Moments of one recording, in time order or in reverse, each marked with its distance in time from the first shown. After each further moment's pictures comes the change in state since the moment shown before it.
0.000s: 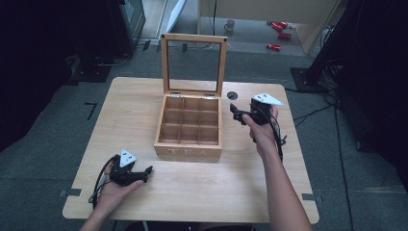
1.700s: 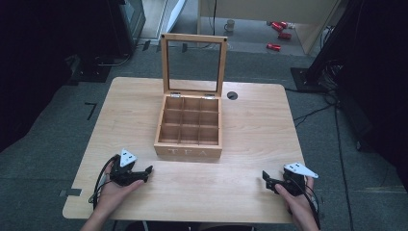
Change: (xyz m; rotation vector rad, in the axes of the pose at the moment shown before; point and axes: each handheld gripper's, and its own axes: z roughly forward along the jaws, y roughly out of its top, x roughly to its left) left arm 0.000 0.001 0.000 0.001 0.004 -0.002; right arm -0.034 -0.167 -0.147 0.269 -0.137 0.049
